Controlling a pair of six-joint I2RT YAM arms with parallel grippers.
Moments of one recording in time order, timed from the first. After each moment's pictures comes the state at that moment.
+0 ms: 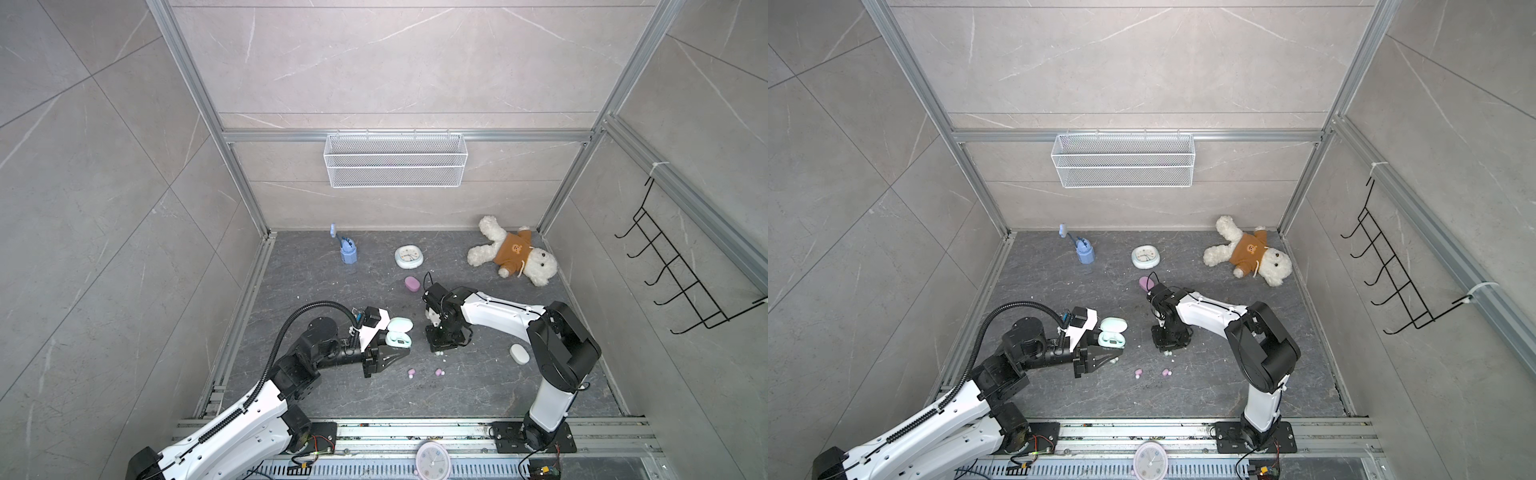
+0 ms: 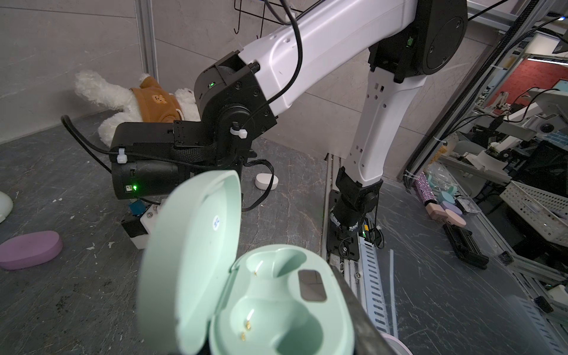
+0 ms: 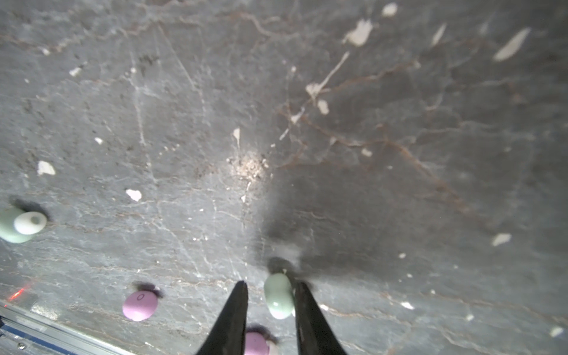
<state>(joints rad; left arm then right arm) -0.79 0.74 0.53 0.05 0.64 -0.12 0.67 1.81 1.14 -0.84 -0.19 0.41</state>
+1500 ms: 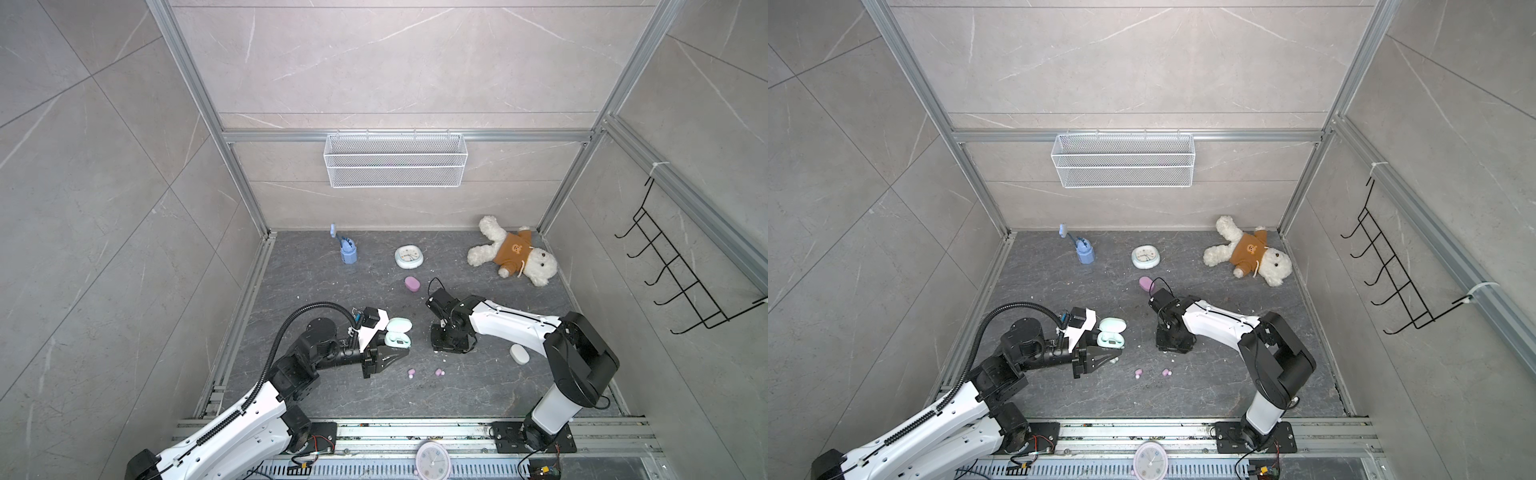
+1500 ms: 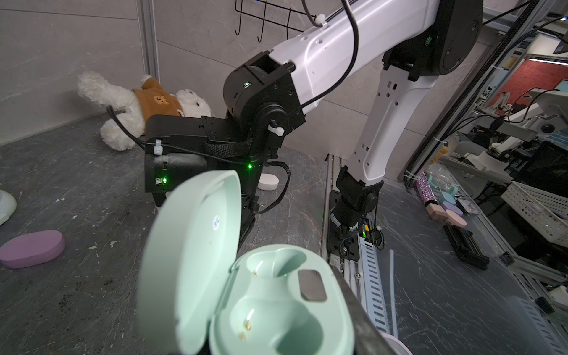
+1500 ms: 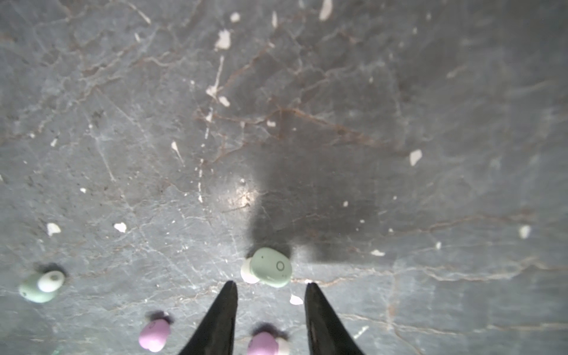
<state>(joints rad) -0.79 0.73 0.53 0.04 0.64 -0.12 0.70 1.68 1.02 -0.76 -0.09 0.77</state>
